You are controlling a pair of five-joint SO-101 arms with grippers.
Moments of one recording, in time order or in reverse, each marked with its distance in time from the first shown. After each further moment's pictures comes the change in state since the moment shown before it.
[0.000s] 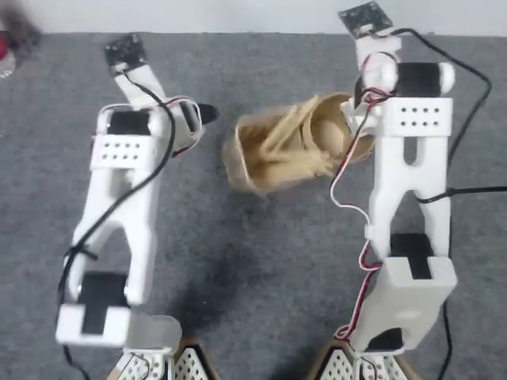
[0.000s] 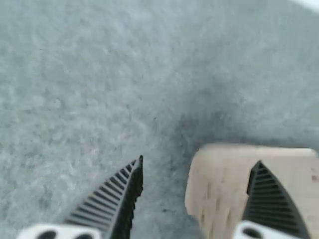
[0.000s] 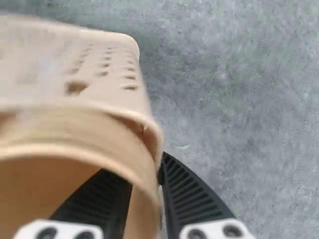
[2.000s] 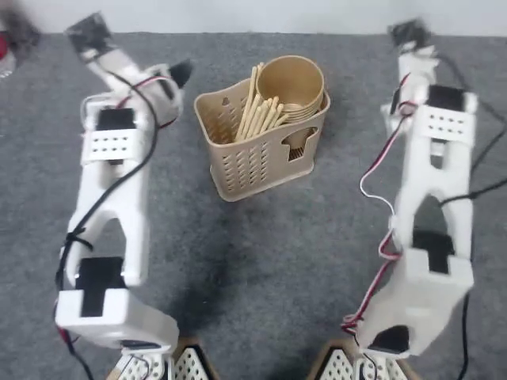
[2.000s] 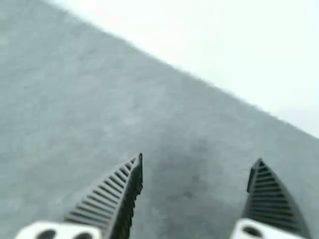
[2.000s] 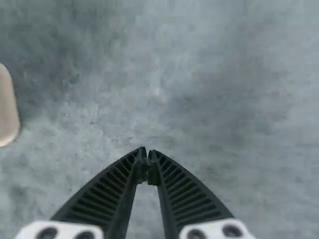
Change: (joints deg) left arm -4.2 5.7 -0.1 -27.9 0.2; right arm 12.5 4.1 24.4 -34.5 4.8
